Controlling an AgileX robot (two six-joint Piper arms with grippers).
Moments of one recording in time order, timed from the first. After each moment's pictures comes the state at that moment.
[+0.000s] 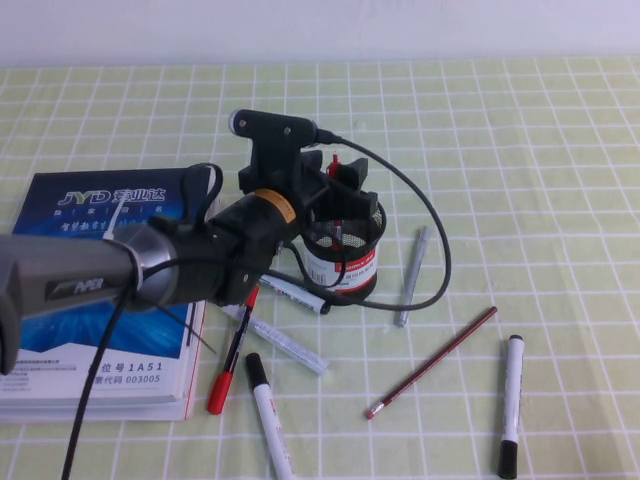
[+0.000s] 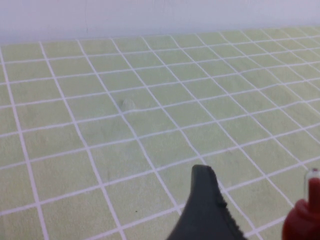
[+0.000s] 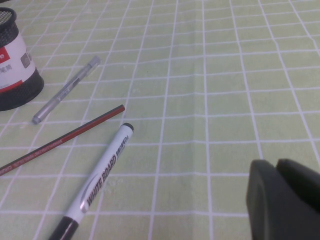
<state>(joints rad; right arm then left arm) 0.12 -0.01 0.03 0.14 0.38 0.03 -0.60 1.97 -1.13 0.01 -0.47 -0.12</state>
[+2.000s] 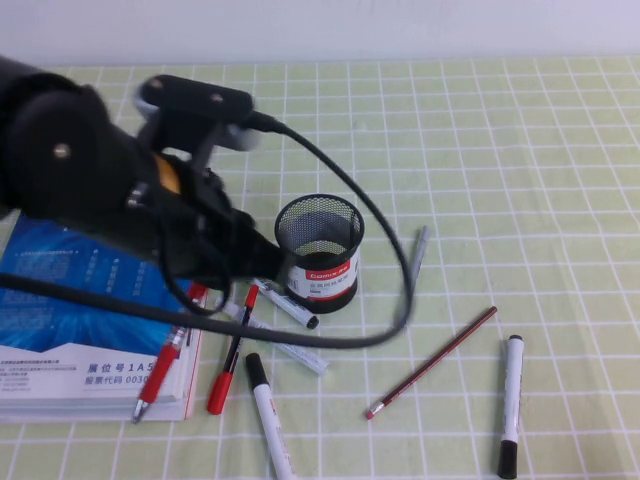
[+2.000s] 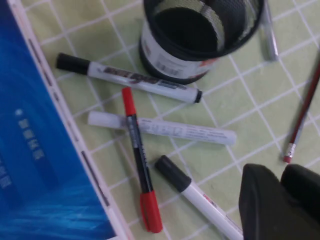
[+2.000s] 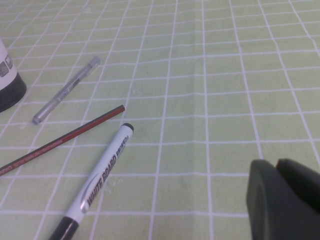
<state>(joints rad) 0.12 -0.01 0.03 0.14 0.38 0.03 -0.64 1.39 -1.23 -0.05 0.97 -0.02</state>
